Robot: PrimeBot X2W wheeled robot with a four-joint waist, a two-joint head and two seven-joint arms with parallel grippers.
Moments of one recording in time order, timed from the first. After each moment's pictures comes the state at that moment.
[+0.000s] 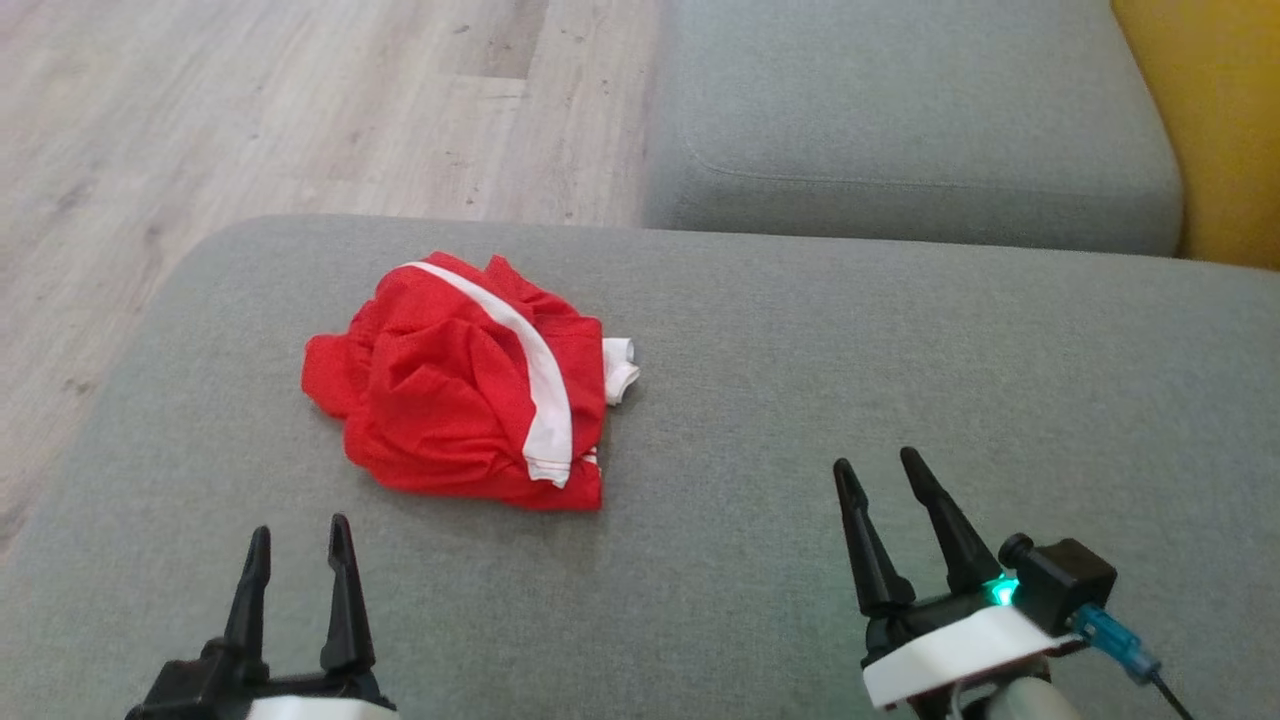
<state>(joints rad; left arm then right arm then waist) 0.11 0.05 -0.03 0.19 -0.25 -0.06 -0.25 0.02 -0.04 0.29 0.24 0.33 0.13 -0.25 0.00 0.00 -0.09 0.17</state>
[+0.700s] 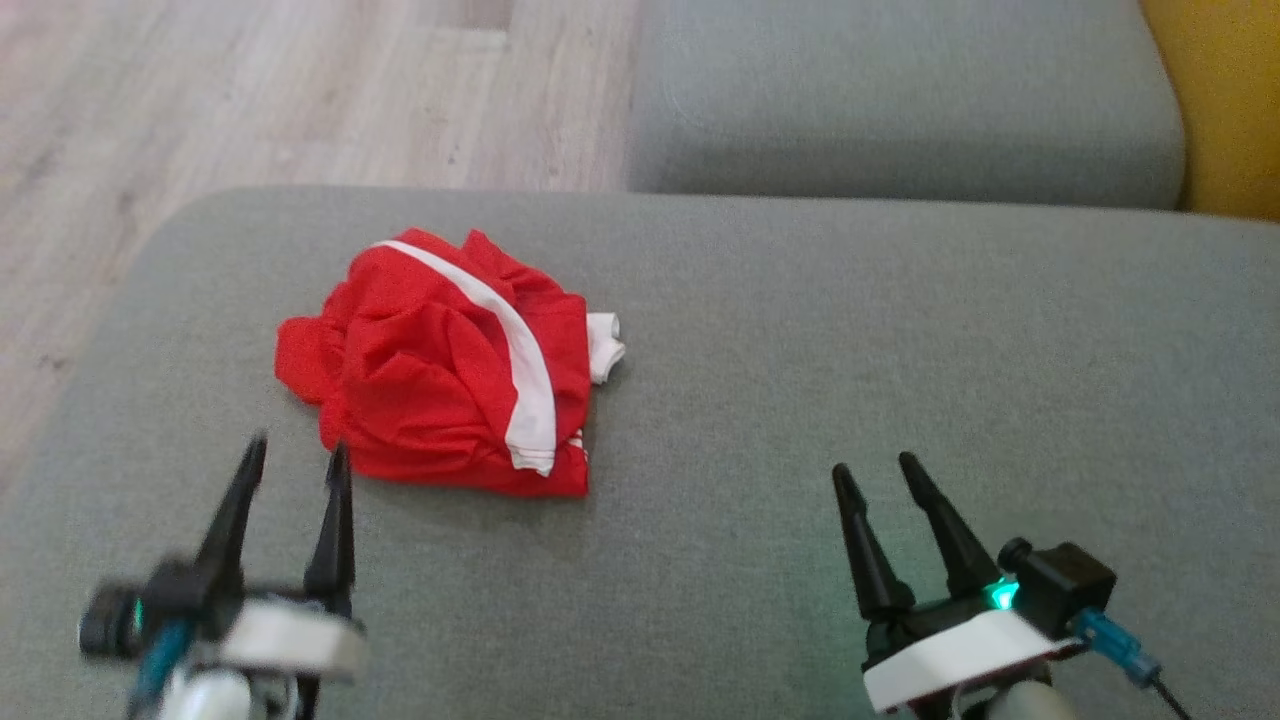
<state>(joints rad) -0.03 0.16 -0.06 0.26 -0.16 -0.12 -0.24 0.03 -0.04 0.30 0.24 0.33 0.13 -0.25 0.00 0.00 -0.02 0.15</state>
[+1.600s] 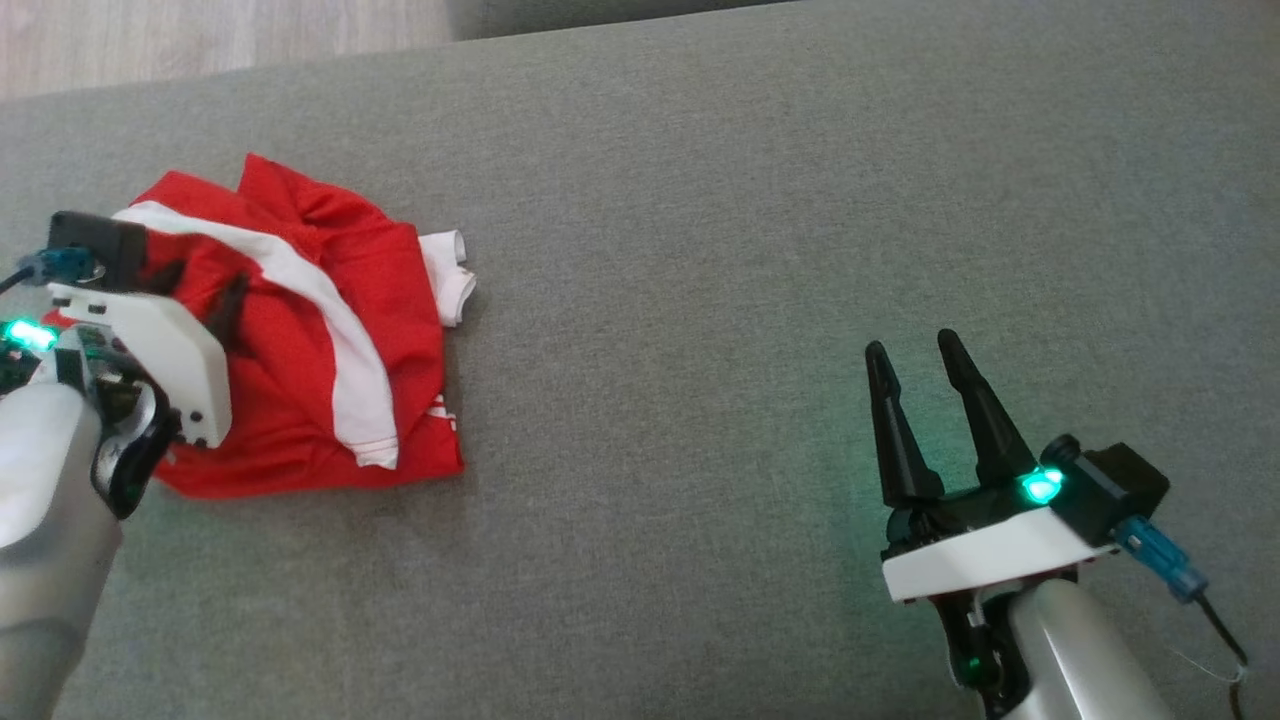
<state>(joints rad) -0.70 0.53 -0.55 0.68 -0.58 -0.13 0.33 -0.11 -0.05 0.24 0.19 0.33 0.13 -0.25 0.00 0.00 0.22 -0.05</state>
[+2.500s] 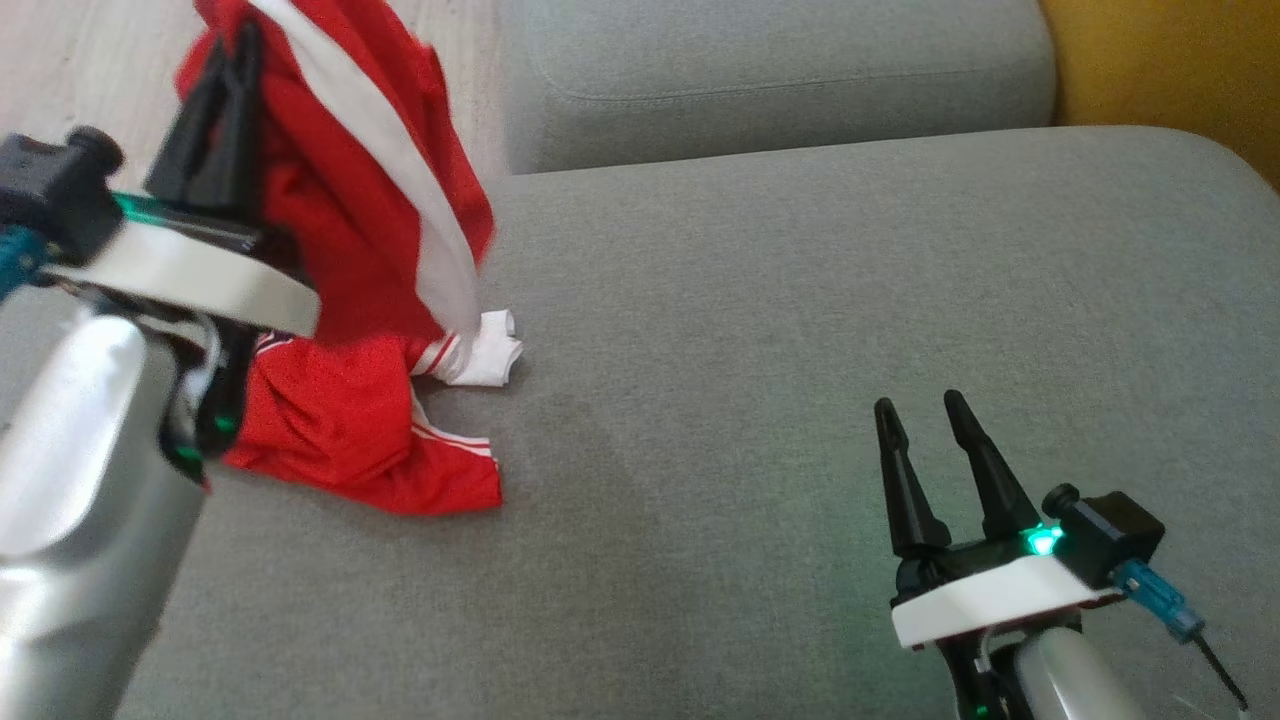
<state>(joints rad) -0.66 0.47 -0.47 0.23 -0.65 -0.01 -0.09 -0.05 -0.05 0.22 0.23 0.34 0.13 -0.25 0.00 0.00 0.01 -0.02</state>
